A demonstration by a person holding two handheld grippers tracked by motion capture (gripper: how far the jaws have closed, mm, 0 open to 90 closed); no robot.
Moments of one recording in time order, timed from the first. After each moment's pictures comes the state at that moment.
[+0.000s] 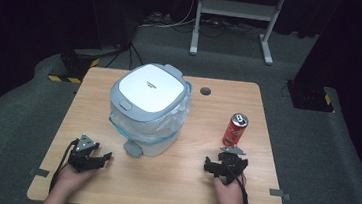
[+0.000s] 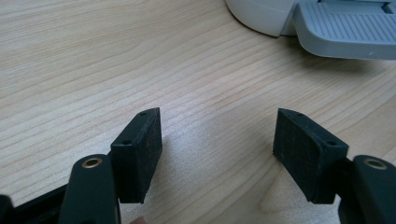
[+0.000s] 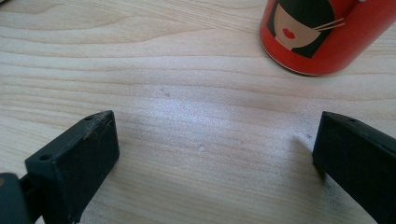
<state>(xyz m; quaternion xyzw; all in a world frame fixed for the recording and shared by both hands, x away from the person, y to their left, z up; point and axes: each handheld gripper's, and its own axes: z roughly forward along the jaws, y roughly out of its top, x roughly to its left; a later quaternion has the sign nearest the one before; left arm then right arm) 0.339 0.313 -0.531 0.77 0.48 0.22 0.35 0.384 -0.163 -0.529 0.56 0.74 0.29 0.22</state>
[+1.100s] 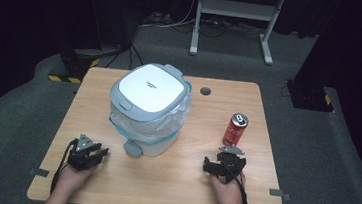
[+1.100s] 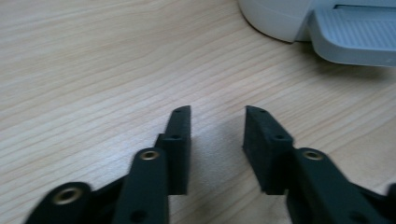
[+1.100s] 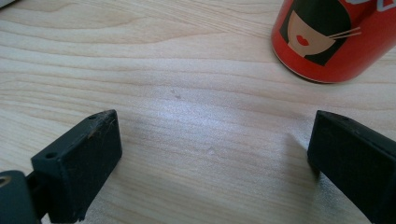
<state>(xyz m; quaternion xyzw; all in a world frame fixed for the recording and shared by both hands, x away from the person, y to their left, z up) 0.337 0.311 -0.529 0.76 0.49 0.25 0.34 0.385 -0.161 -0.528 0.54 0.76 0.29 0.22</state>
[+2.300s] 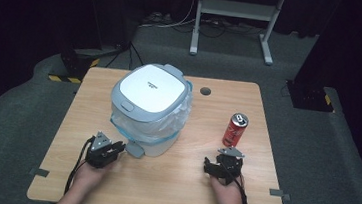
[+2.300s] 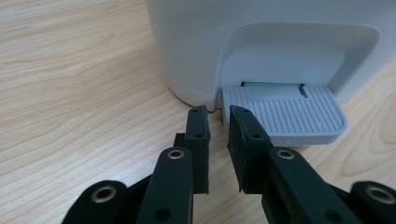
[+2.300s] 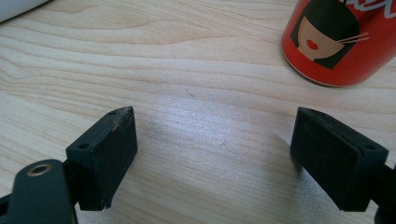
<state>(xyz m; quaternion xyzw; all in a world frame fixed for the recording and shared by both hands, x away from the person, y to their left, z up) 0.347 0.259 -0.519 0.76 0.45 0.22 0.41 0.378 -0.160 -0.527 0.53 0.76 0.31 0.22</state>
